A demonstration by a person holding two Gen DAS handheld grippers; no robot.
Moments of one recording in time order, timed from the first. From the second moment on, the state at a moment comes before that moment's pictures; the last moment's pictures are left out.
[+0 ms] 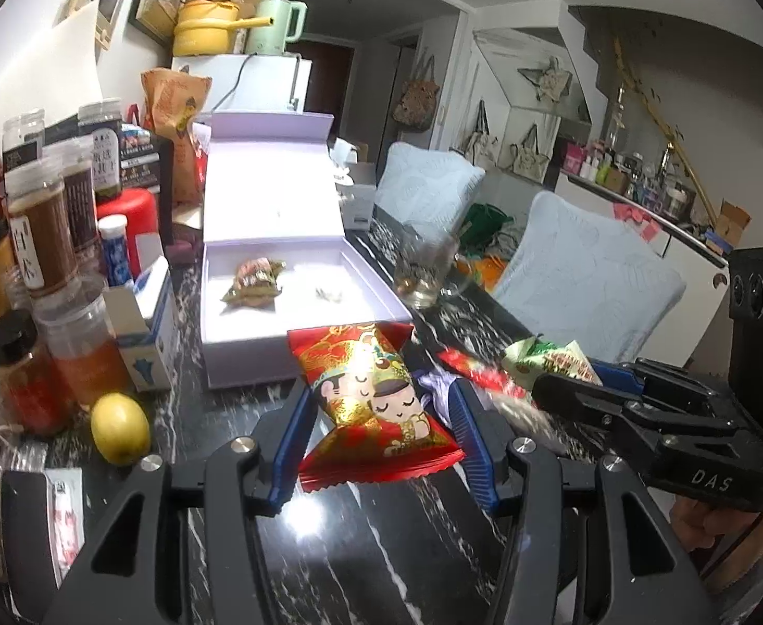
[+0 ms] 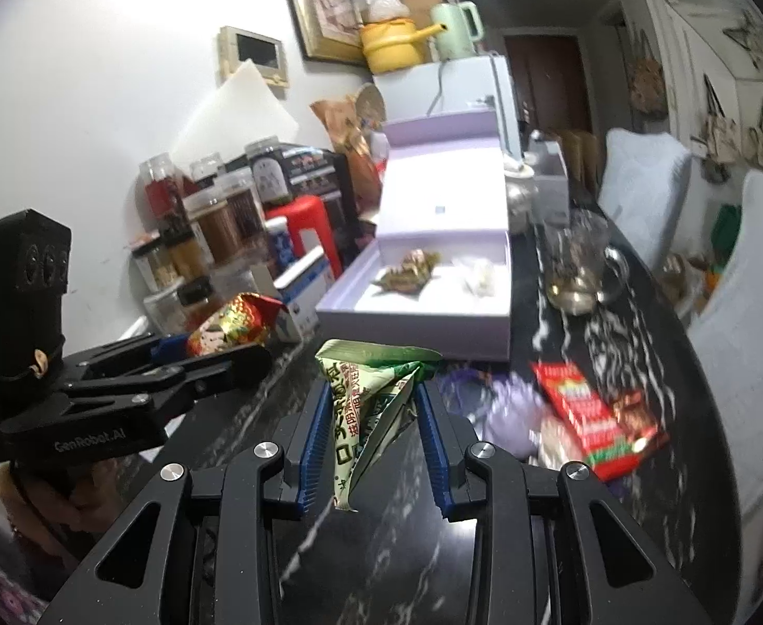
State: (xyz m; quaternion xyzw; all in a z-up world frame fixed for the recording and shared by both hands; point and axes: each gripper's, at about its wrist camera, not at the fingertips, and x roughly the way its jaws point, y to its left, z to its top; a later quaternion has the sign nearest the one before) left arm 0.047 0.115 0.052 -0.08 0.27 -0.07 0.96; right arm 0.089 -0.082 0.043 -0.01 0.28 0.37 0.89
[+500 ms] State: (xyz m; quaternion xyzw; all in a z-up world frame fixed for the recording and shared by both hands) left arm 0.094 0.147 0.101 -0.08 0.21 -0.05 0.97; right arm 0.141 -0.054 0.105 -0.02 0.22 0.40 0.89
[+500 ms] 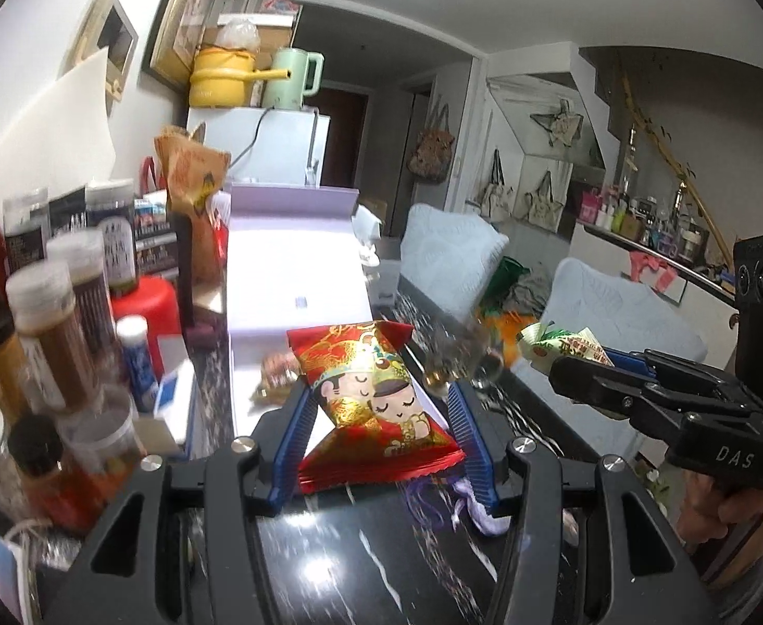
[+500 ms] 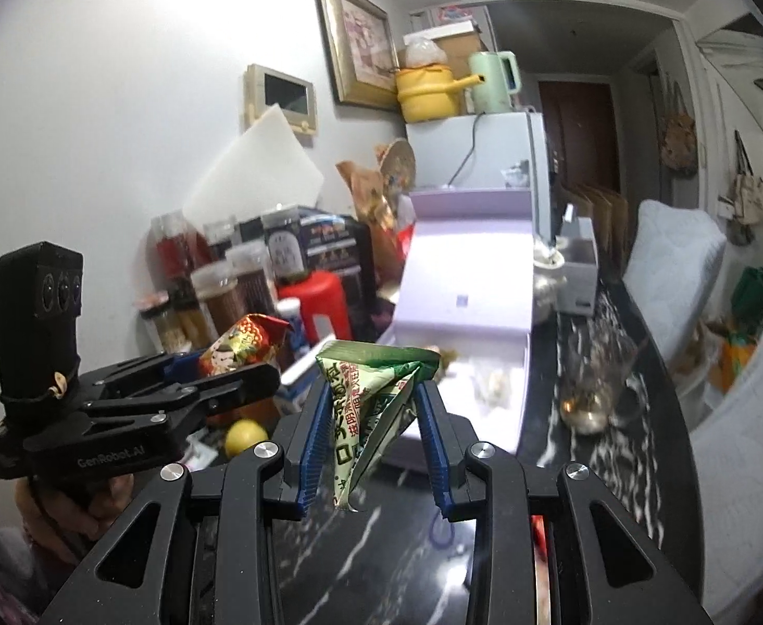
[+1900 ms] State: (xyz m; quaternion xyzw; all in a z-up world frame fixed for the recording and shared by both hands) left arm 0.260 0.208 0.110 -0.07 0.19 0.02 0.98; right arm 0.308 0.032 0.113 -0.01 0.22 0.38 0.90
